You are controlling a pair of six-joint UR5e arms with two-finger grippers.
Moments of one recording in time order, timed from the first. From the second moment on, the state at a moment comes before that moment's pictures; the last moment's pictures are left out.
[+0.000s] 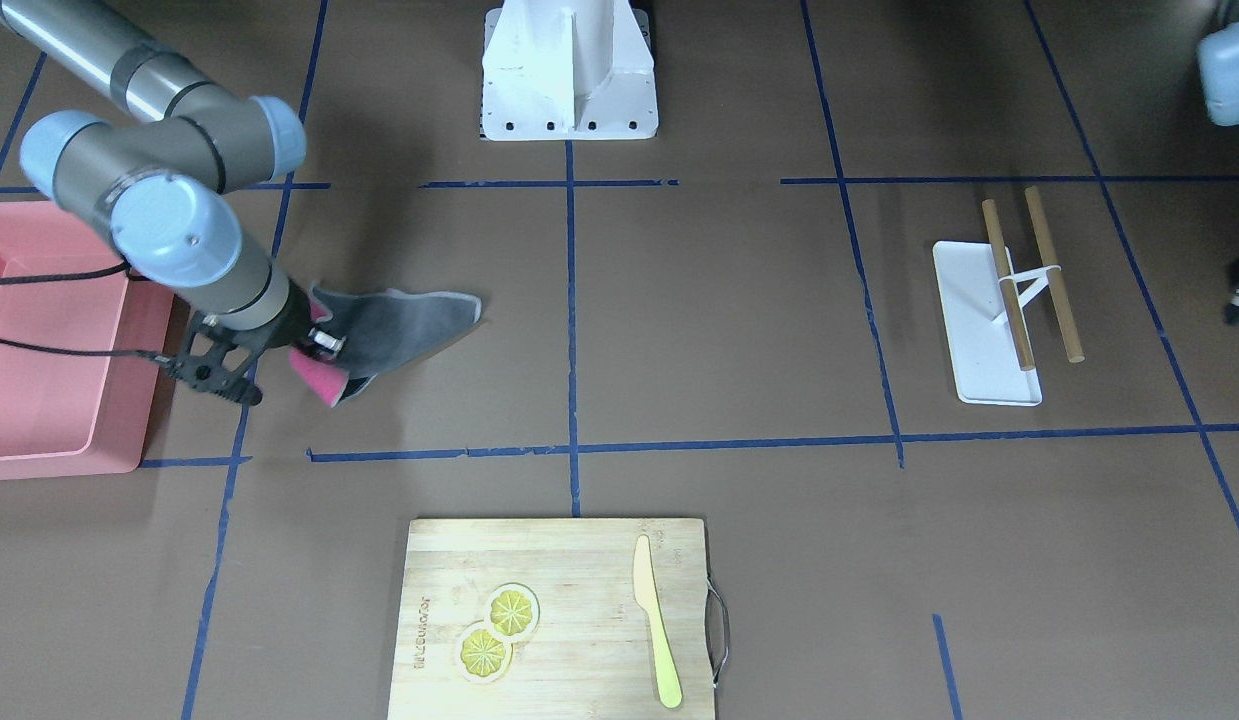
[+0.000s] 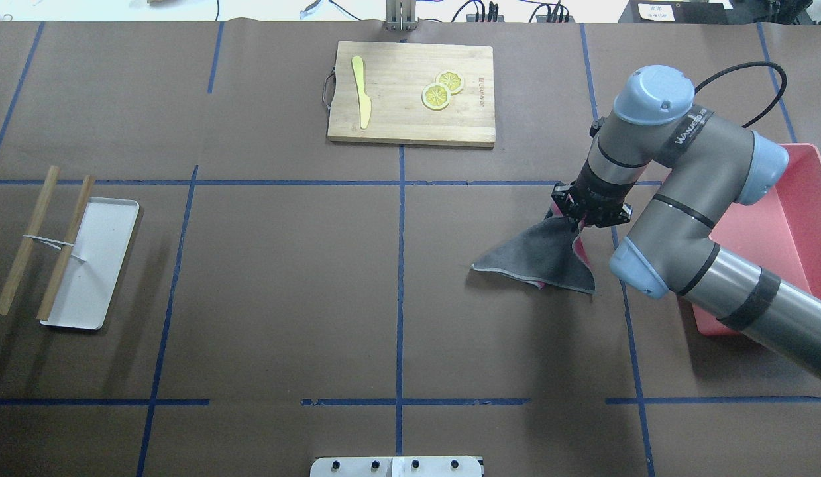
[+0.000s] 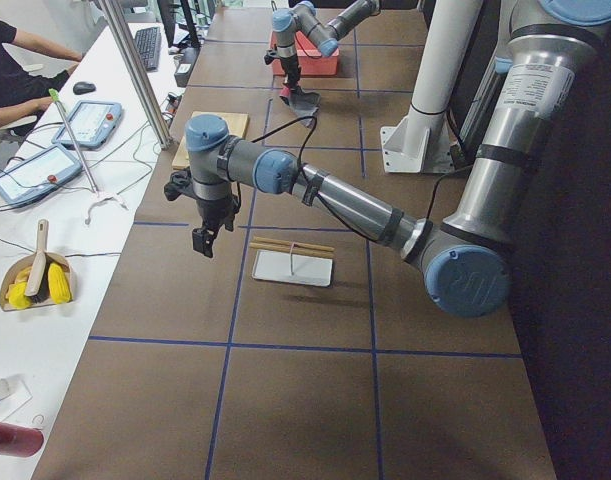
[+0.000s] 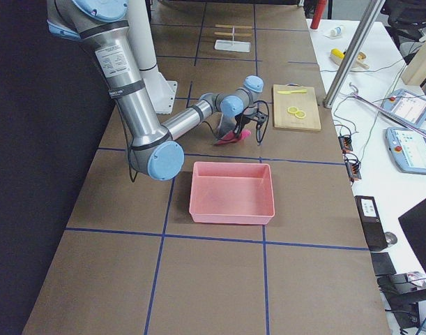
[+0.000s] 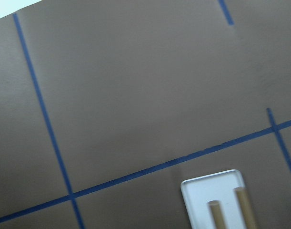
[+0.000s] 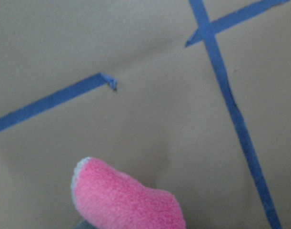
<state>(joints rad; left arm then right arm) -1.43 -1.83 -1.71 -1.42 -2.22 0.11 0.81 -1.13 1.59 -1.55 2.17 1.30</state>
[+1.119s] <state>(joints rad) -1.56 -1.83 -1.49 -1.44 -2.23 0.33 1.17 -1.09 2.00 -2.13 2.25 0.94</state>
